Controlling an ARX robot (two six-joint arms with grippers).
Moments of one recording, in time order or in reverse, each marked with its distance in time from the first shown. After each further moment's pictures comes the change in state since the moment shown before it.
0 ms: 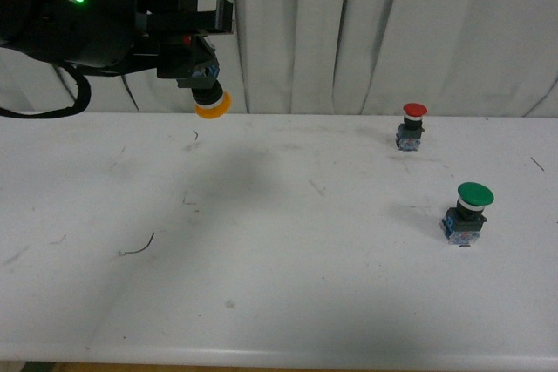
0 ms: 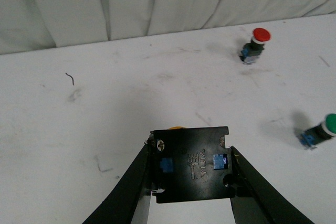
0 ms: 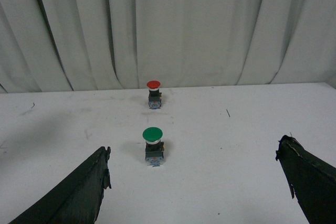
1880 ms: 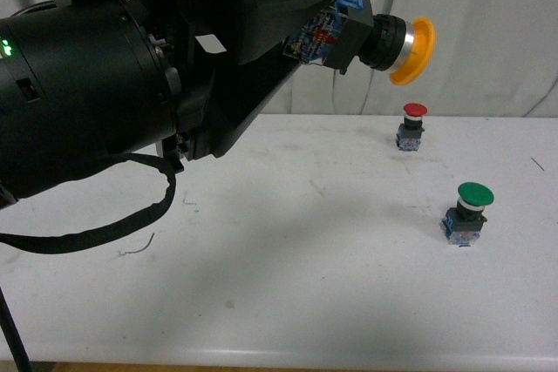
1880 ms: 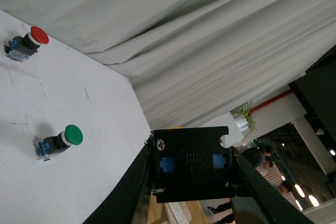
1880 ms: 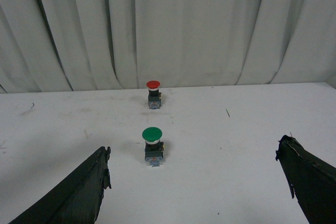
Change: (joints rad) left arm -0.149 0.039 -0.428 1.062 0.342 -1.010; right arm 0.000 0.000 0.000 0.000 0.000 0.000
